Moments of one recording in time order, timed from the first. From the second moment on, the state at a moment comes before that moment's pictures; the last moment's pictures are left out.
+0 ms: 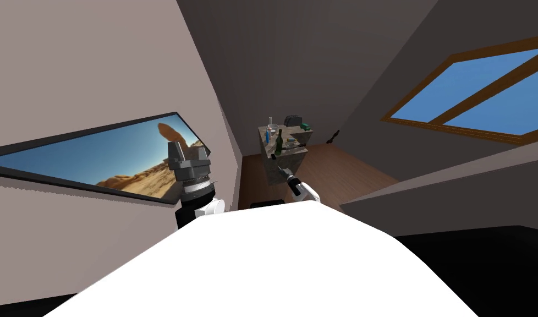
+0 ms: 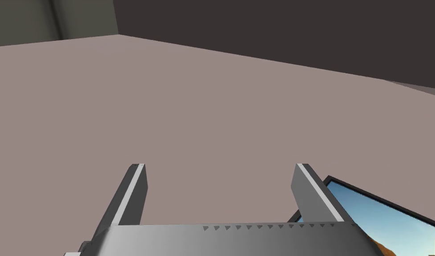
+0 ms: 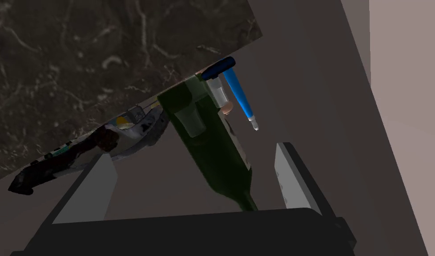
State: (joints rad) left arm 0.52 0.04 -0.05 -2.36 0.07 -0.53 -0.08; right arm 0.21 -0.38 0.38 -1.73 0.68 0.19 0.13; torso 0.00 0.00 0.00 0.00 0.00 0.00
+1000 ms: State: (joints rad) left arm 0.52 0.04 -0.05 -2.36 0.07 -0.53 -0.08; right arm 0.10 -0.44 0.52 -1.52 0.96 0.41 0.21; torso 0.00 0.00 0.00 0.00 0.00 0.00
